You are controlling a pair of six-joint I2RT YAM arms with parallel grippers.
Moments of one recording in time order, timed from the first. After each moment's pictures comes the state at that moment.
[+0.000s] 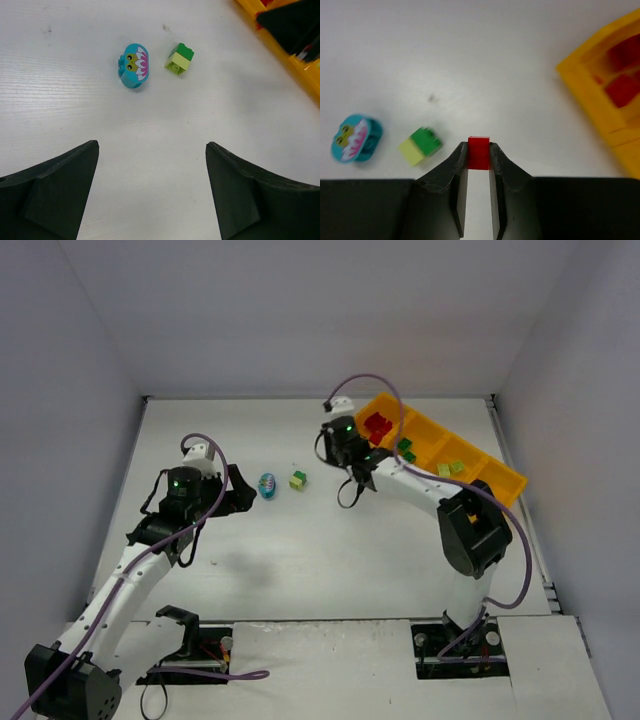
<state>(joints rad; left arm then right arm) -0.29 0.92 0.75 -0.35 0.07 -0.44 0.69 1.87 1.30 -0.01 0.28 0.21</state>
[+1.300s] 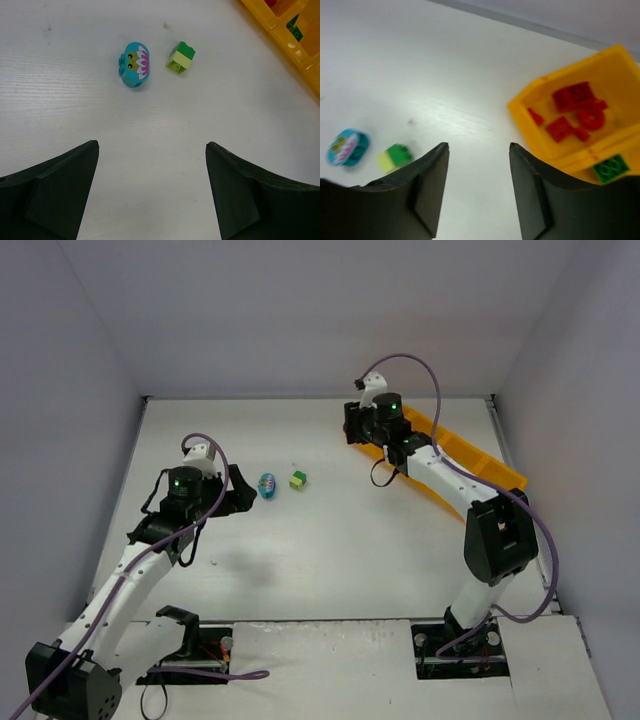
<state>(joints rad) -0.29 0.92 0.75 -0.35 0.07 -0.44 0.41 1.74 1.32 0.00 0.02 0.08</state>
